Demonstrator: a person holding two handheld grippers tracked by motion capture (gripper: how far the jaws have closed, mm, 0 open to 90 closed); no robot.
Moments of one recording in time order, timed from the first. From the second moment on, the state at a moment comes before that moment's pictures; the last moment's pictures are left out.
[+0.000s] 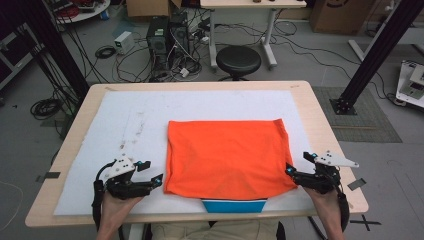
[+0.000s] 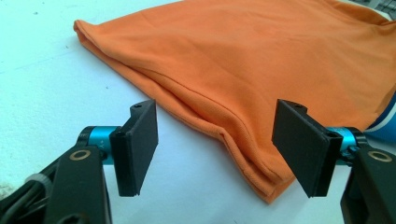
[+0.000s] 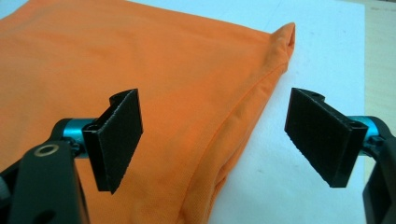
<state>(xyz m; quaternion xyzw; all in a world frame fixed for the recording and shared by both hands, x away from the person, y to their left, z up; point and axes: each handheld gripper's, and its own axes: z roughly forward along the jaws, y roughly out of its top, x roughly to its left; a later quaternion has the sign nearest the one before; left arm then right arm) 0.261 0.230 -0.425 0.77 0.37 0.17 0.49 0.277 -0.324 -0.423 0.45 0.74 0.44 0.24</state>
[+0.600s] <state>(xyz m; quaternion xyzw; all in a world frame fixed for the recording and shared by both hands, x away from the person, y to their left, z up) 0.248 0.214 -0.424 0.78 0.37 0.18 0.47 0.280 -0.311 -0.414 0.43 0.75 0.44 0.25</state>
